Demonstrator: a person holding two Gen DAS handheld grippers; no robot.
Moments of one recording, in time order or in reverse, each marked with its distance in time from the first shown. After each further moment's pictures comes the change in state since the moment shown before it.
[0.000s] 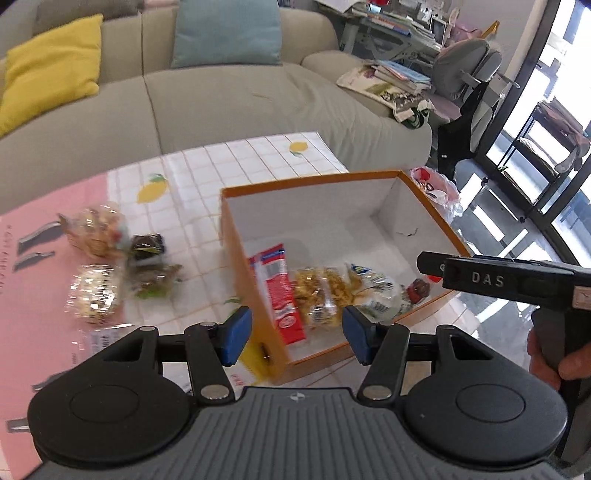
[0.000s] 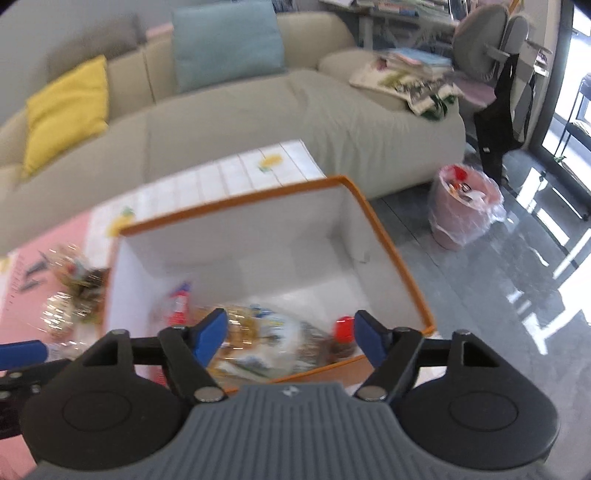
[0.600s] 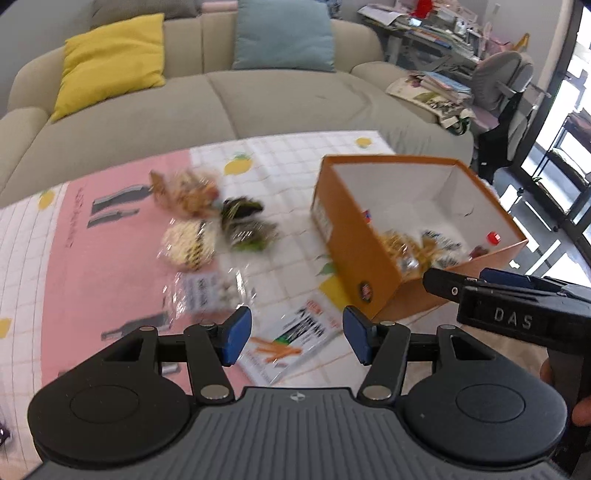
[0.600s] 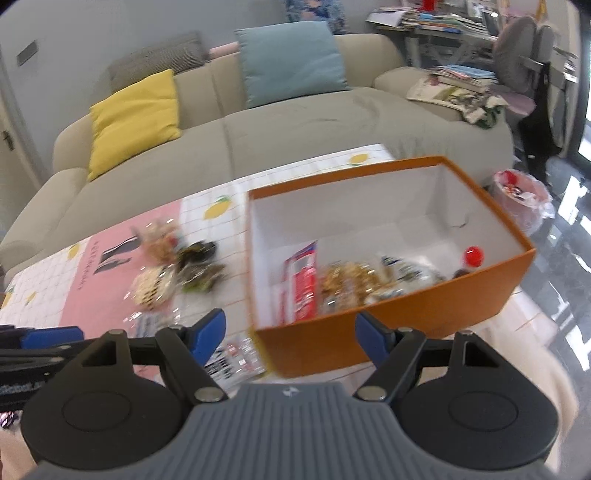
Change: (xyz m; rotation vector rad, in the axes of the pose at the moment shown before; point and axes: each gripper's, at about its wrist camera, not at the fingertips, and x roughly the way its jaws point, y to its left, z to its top) left arm -0.042 0.075 -0.073 -0.054 -0.028 0.109; right arm -0.032 0.097 -0.085 -0.047 -0.066 0.156
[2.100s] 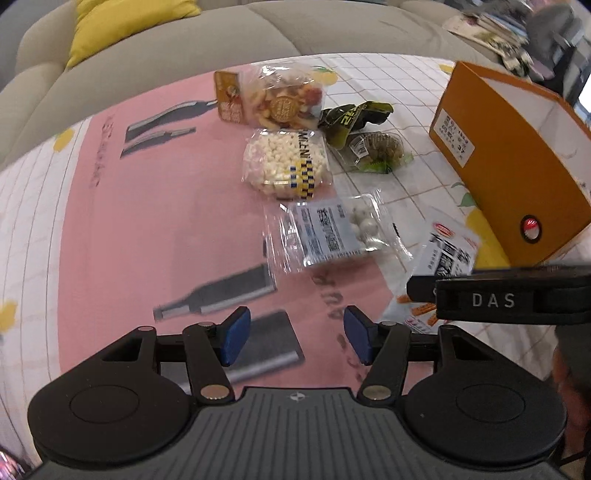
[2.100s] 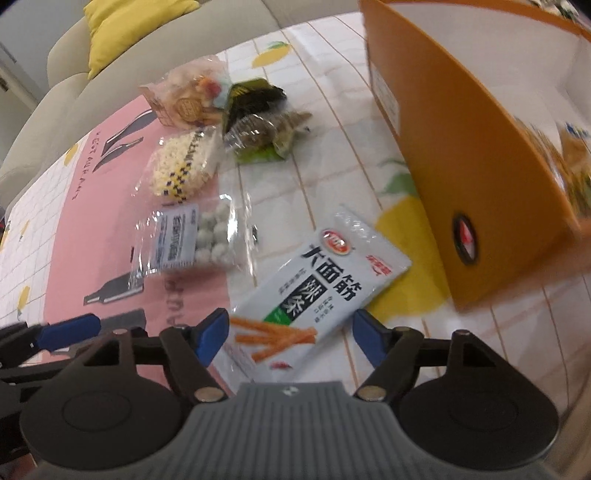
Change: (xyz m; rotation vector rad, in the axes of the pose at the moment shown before) left arm 0.099 0.108 -0.023 0.050 0.186 0.100; right arm 0.166 0.090 -0.036 0.025 0.375 0.077
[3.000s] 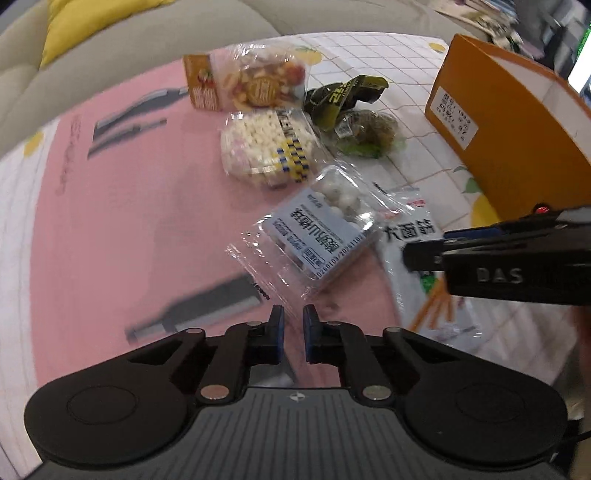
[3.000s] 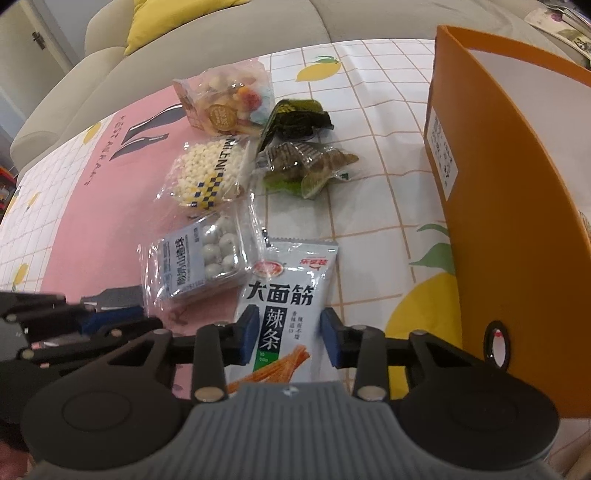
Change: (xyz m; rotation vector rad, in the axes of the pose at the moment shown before) left arm 0.027 -0.003 0.004 0.005 0.049 -0.050; right arm 0.012 0.008 0.022 -0.155 0.002 0.036
